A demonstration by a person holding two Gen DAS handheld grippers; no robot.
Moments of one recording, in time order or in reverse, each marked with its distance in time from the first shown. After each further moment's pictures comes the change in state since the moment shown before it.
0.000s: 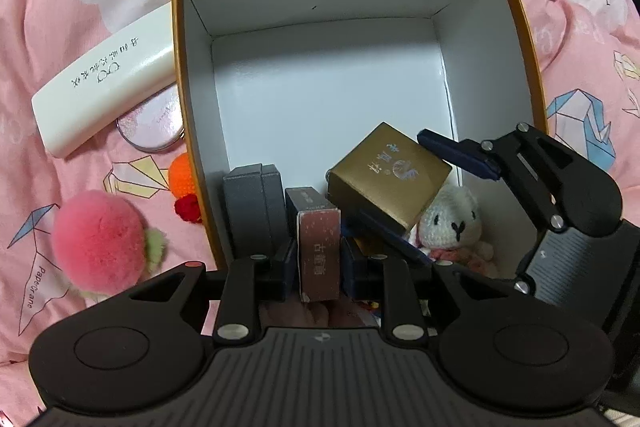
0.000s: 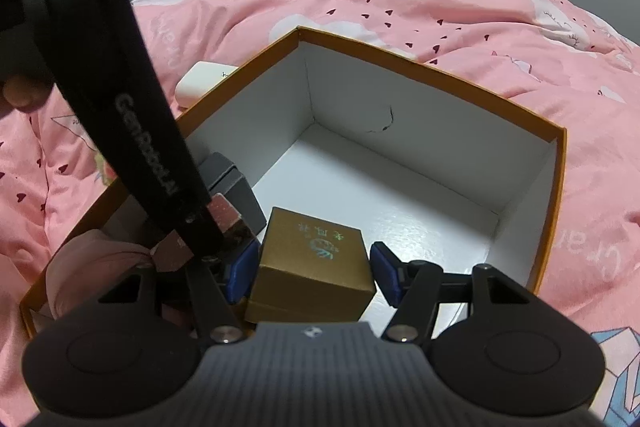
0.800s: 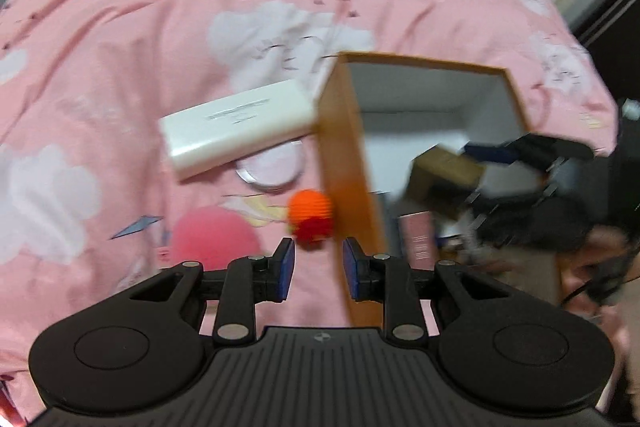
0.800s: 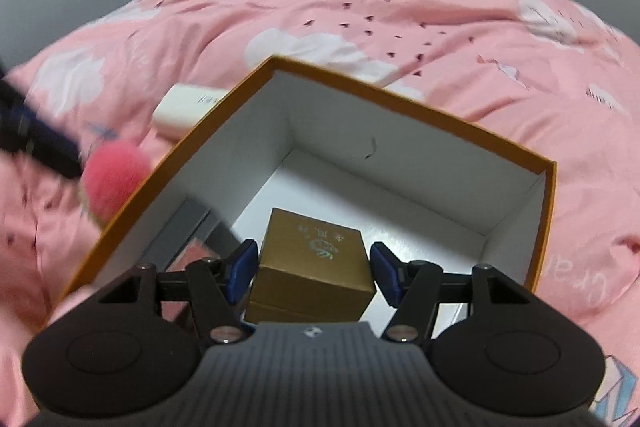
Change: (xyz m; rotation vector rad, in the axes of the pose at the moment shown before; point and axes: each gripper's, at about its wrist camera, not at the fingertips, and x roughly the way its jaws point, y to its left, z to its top) left arm -0.060 0.088 -0.081 -0.034 -0.412 0.003; right arm 0.008 -0.012 0.036 0.103 0.019 -0.039
